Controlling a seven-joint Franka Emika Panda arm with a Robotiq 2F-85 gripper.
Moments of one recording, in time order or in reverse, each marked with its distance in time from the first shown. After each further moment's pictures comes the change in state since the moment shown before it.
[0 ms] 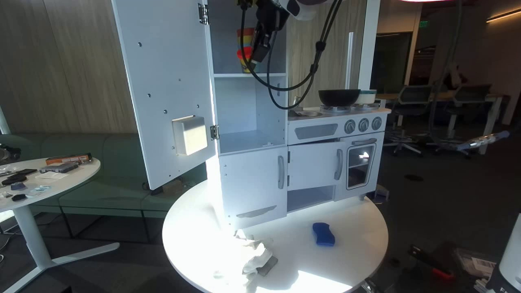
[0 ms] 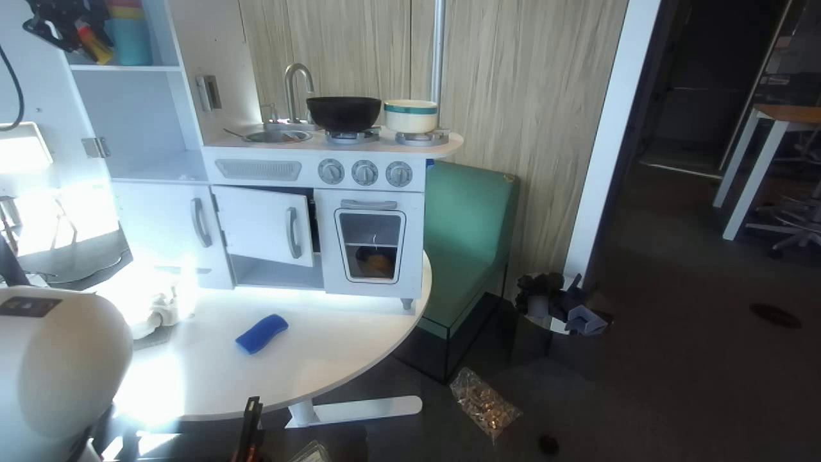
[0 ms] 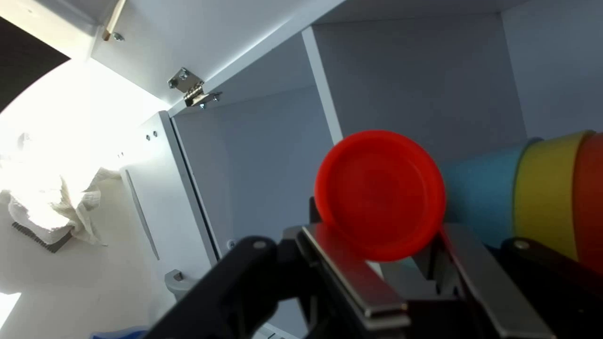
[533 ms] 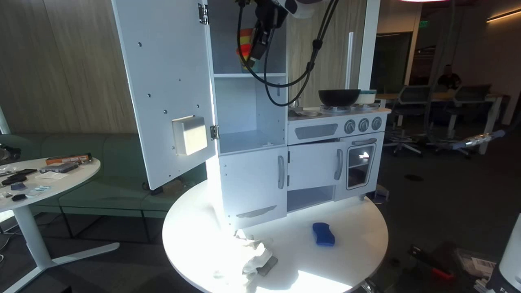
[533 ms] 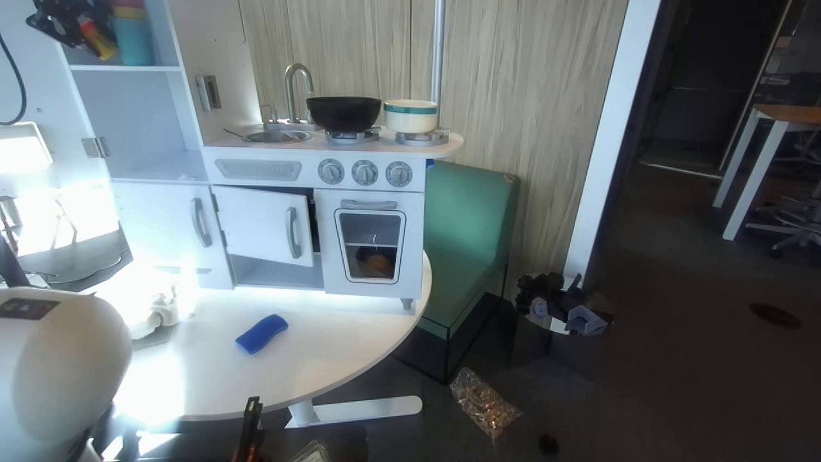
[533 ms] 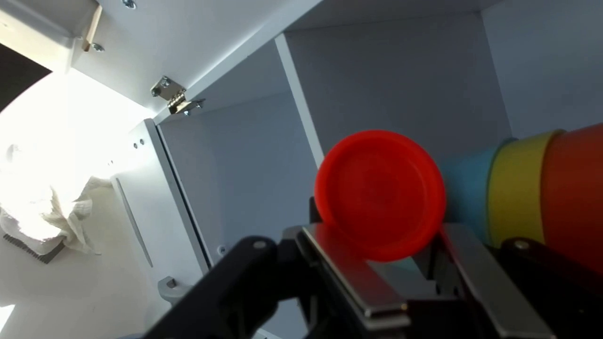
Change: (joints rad) arm -0.021 0.018 0.013 0.030 -0.009 0.001 0.028
